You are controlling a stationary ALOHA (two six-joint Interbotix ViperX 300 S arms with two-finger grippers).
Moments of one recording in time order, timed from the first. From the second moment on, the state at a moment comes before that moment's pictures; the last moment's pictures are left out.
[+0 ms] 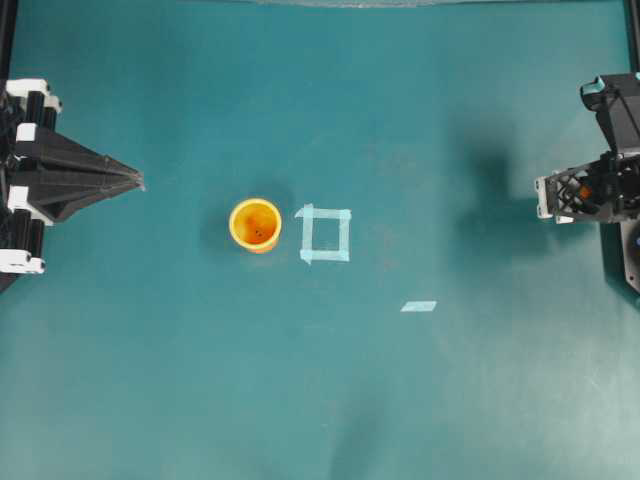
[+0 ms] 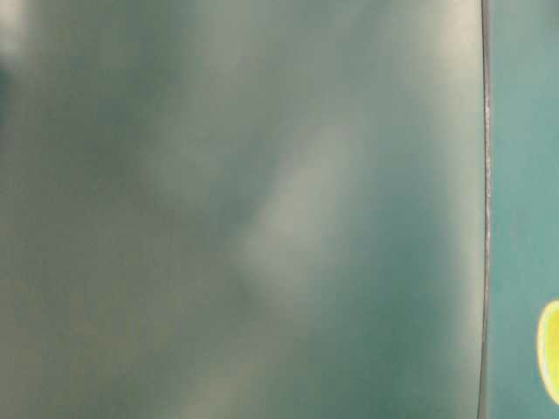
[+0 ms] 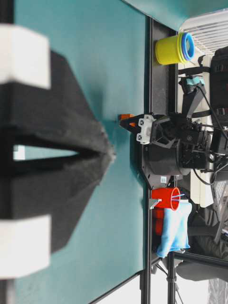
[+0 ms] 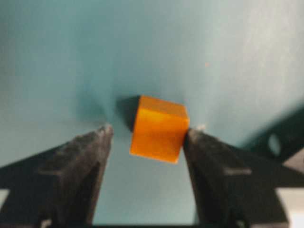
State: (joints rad) left arm 0.00 -0.87 1.13 0.01 -0.32 0.01; right arm -0.16 -0.41 1.17 -0.29 0.73 1.58
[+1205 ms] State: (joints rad) left arm 0.00 -0.87 1.13 0.01 -0.32 0.01; right arm -0.18 -0.48 0.88 -0.48 0.41 0.82
